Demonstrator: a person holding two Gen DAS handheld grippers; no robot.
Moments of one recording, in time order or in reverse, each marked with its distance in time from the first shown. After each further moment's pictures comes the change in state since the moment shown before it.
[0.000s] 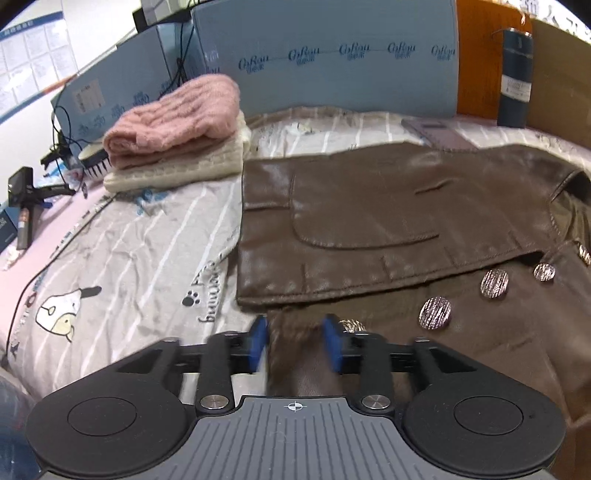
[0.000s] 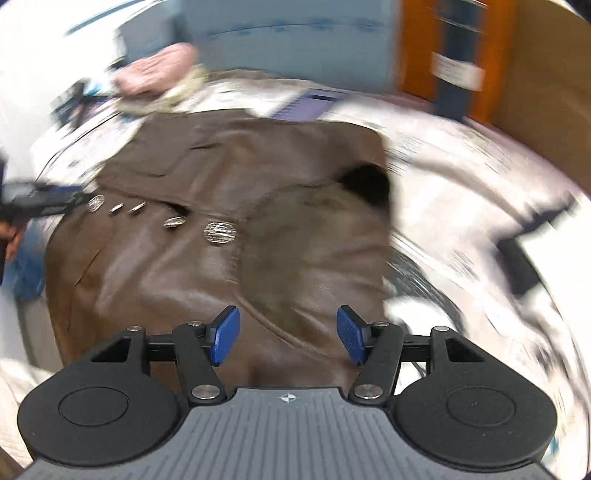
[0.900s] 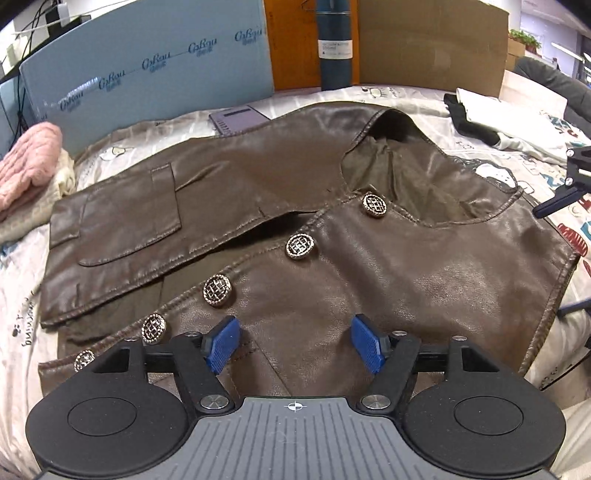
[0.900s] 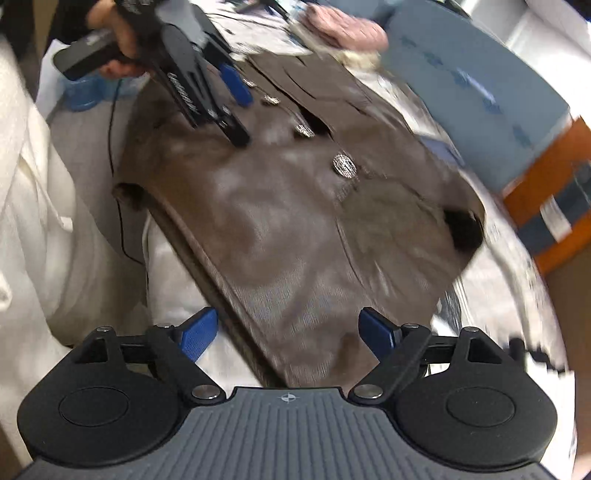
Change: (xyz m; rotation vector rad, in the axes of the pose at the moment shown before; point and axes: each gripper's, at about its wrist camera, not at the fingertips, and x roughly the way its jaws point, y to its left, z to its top) left arm -0.028 -0.127 -0.015 0.233 0.035 -0.337; right arm 0.002 0.062 -0.089 -0.837 -0.039 0.045
